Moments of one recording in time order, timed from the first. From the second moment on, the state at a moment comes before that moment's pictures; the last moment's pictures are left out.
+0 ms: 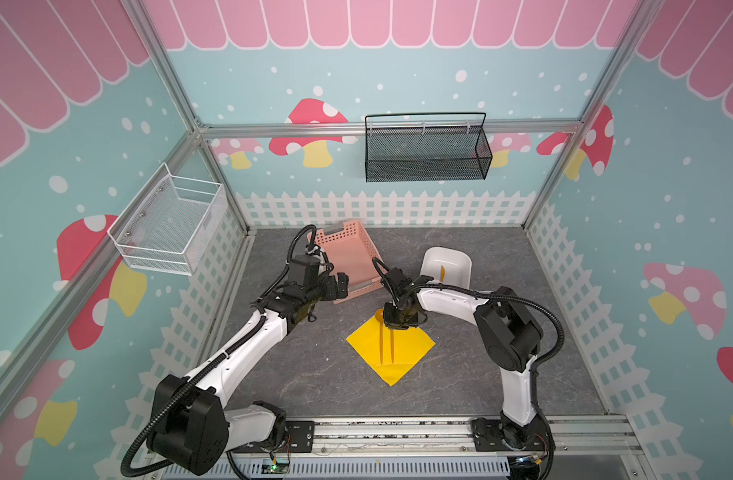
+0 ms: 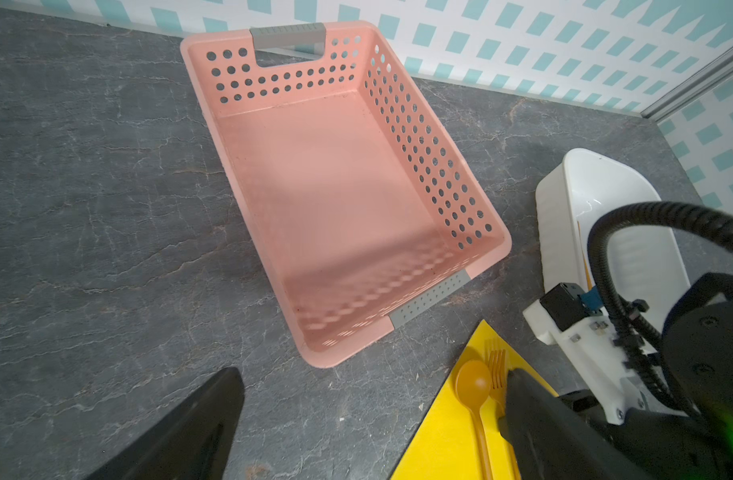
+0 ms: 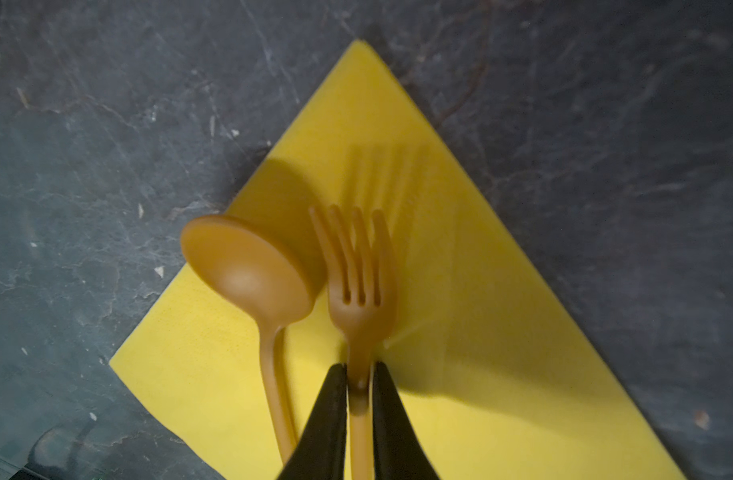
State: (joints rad) left arm -0.34 1.27 0.93 -0.31 -0.02 -0.36; right arm 0.72 2.01 1.39 -0.71 -0.15 0.75
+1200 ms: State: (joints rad) left arm -0.34 1.27 0.93 -0.31 -0.02 -0.36; right arm 0.72 2.01 1.40 -0.71 -0.17 0.76
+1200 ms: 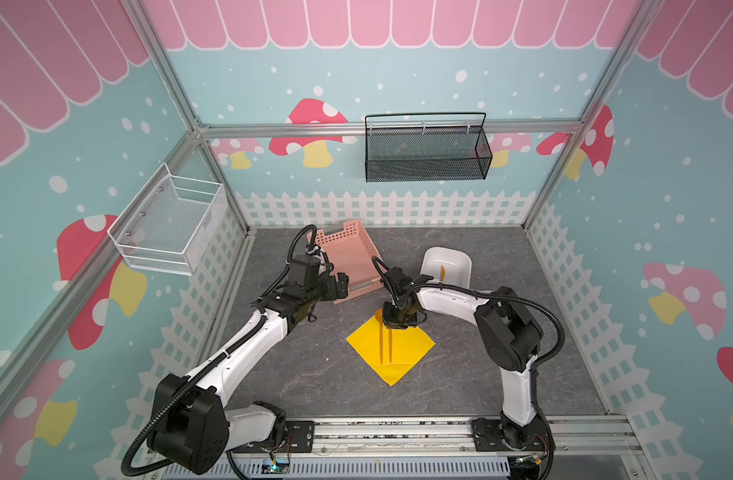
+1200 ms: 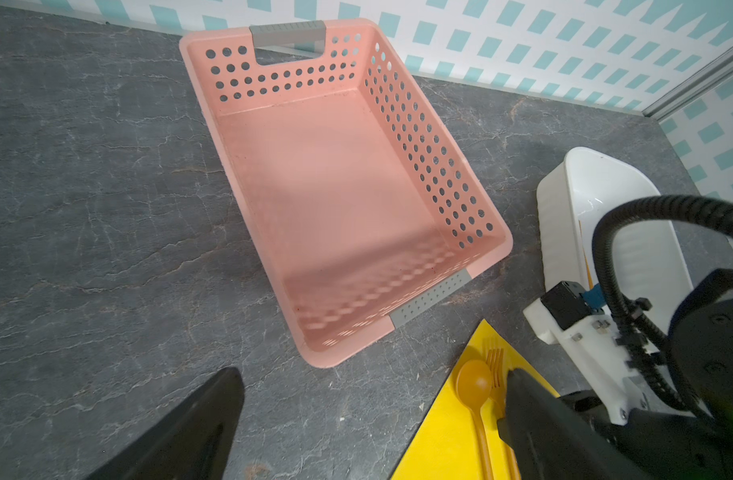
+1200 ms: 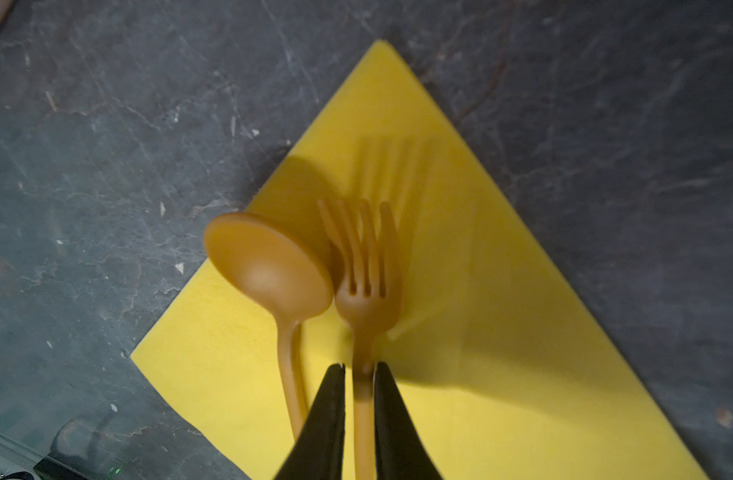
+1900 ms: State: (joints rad) left arm -0.26 1.27 0.93 -0.31 0.02 -0.36; right arm 0.72 1.92 1.43 -0.74 -0.13 0.71
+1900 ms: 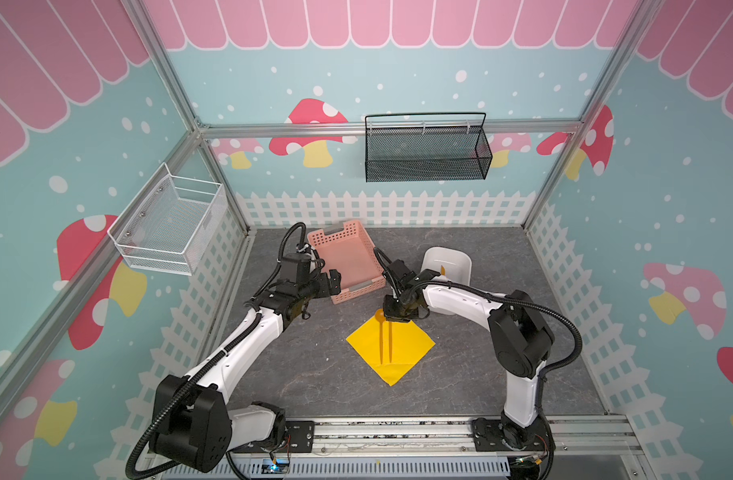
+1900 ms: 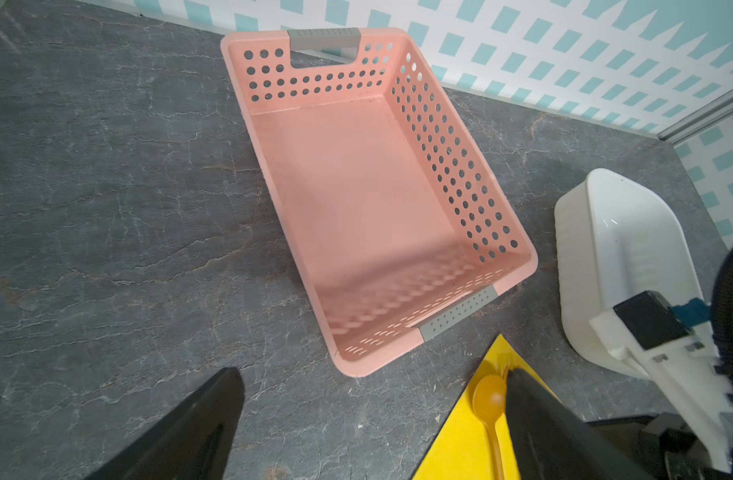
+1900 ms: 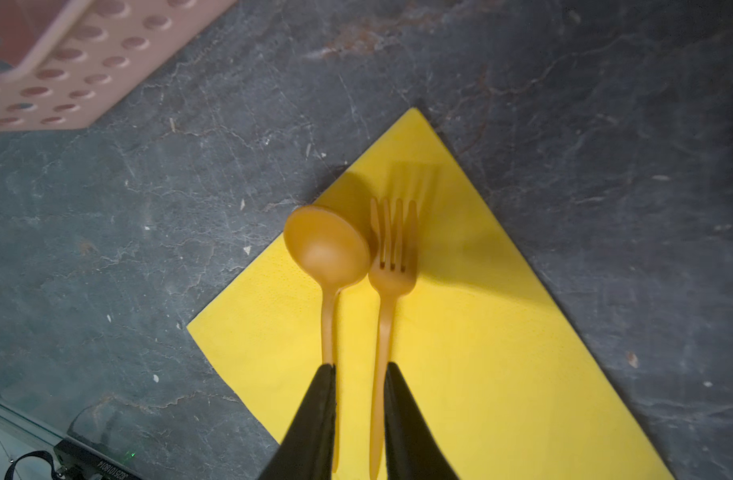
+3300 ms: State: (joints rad) left arm -0.12 1.30 0.93 -0.29 0.06 -0.35; right arm 0.26 2.08 1.63 -0.85 -0.06 0.32
